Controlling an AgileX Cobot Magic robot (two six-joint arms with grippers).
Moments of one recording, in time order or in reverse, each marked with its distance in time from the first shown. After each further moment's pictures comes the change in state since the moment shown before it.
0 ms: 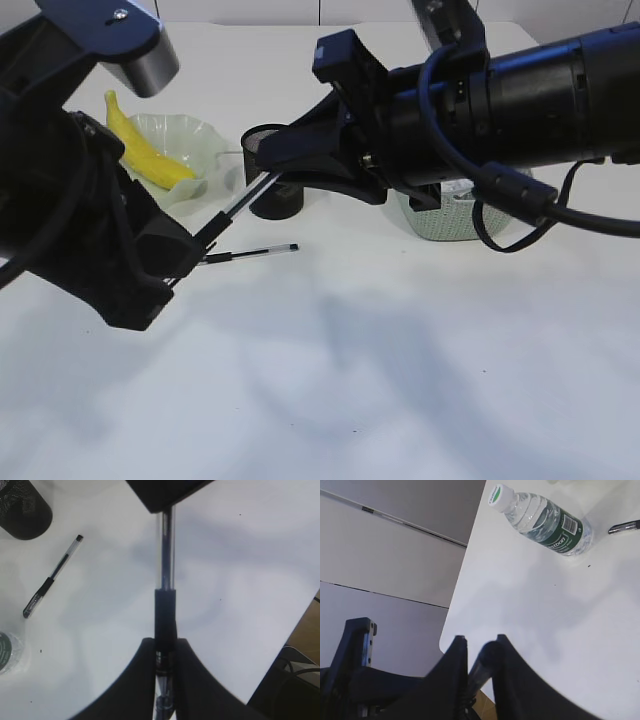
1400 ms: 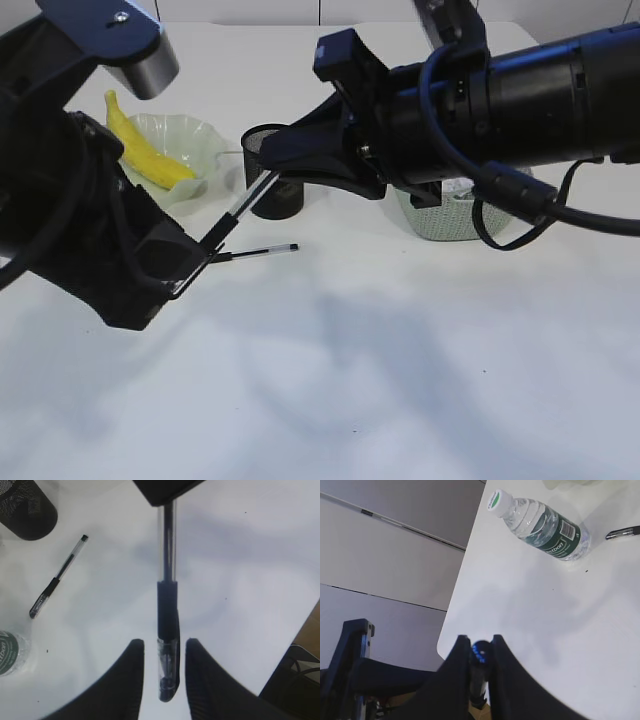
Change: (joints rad) left arm 0.000 0.002 0.002 0.023 0.000 -0.002; right arm 0.000 0.002 0.000 0.009 -0.012 -0.017
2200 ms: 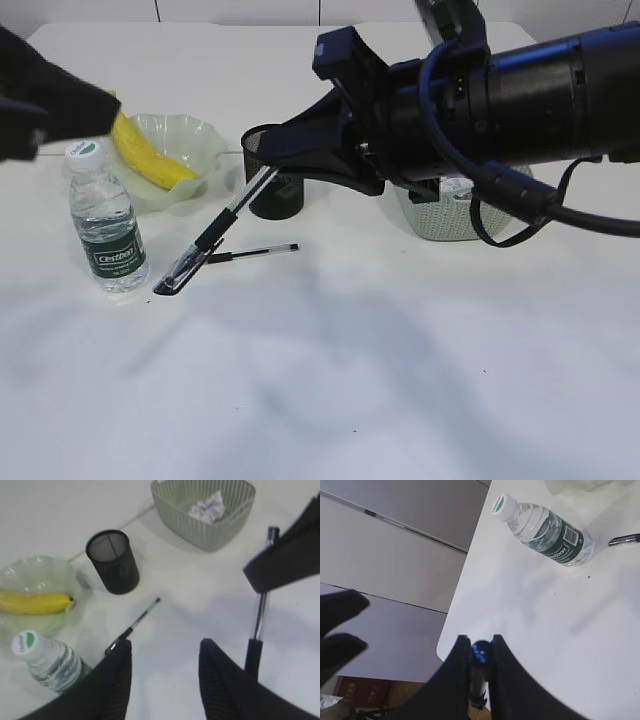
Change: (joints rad) left arm 0.084 -0.181 0.000 0.213 -0.086 -0.219; right arm 0.000 0.000 0.000 0.023 -0.004 -0.044
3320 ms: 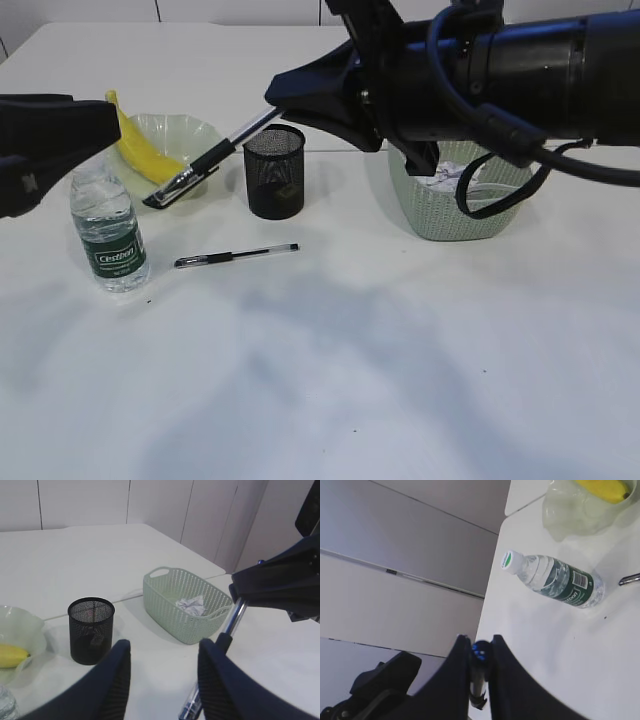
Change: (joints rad) left arm 0.207 -0.107 0.454 -0.179 -0.820 -0.035; right arm 0.000 0.000 0.000 0.246 -0.096 -0.087
